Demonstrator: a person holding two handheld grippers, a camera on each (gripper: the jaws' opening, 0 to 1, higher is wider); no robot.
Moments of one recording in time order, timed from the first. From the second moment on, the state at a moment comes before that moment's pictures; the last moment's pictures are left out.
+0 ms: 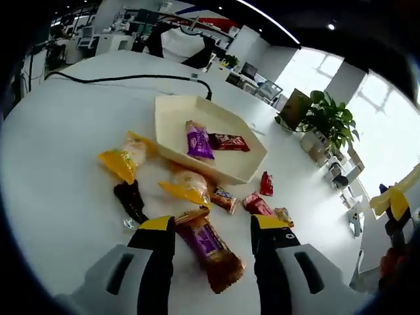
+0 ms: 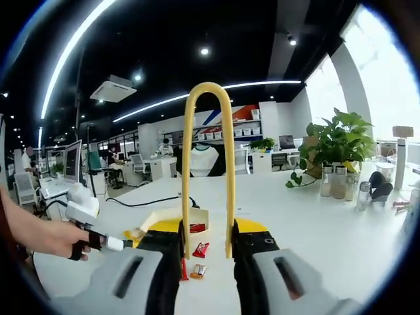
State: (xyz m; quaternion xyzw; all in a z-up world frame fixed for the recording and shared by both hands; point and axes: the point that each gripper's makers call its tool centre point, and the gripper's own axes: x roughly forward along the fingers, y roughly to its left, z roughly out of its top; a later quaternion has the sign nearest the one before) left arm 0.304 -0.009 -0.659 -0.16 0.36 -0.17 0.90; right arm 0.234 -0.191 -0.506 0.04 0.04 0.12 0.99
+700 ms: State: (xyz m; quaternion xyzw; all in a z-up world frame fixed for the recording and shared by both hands) left arm 0.265 -0.014 -0.669 0.09 0.32 -0.26 0.91; right arm 0.235 -0.185 -0.508 0.04 0.05 0.12 0.99
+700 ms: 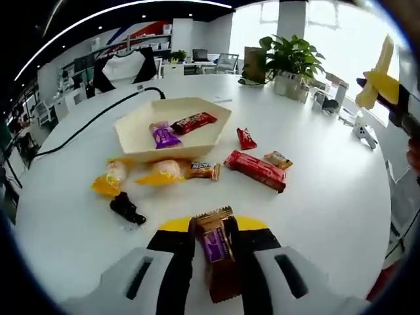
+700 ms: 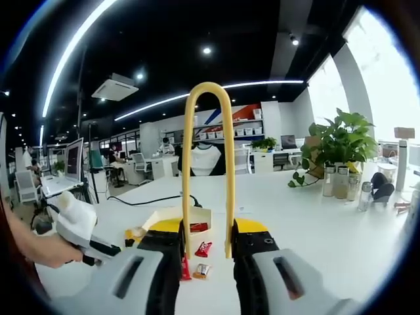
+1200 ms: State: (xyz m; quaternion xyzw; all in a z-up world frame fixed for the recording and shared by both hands) left arm 0.244 -0.031 -0.652 0.00 0.29 -0.27 0.92; right arm 0.226 -0.161 -0.518 0.03 0.06 0.14 0.99
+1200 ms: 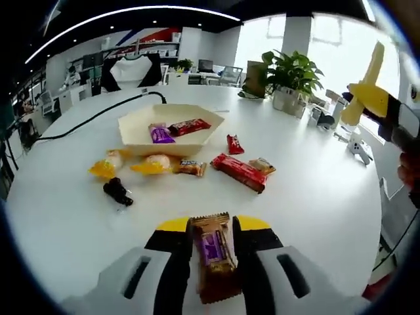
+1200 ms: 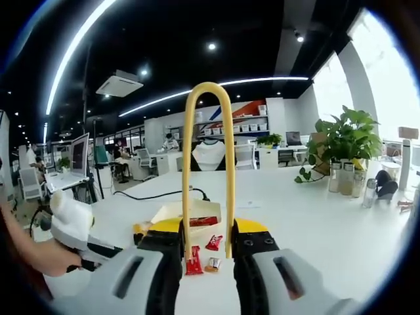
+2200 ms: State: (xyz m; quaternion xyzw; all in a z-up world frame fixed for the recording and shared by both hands) left arm 0.178 -0.007 -0.661 0.00 0.35 -0.37 0.86; right arm 0.220 -0.118 -0.526 0.10 0.08 0.15 0.98
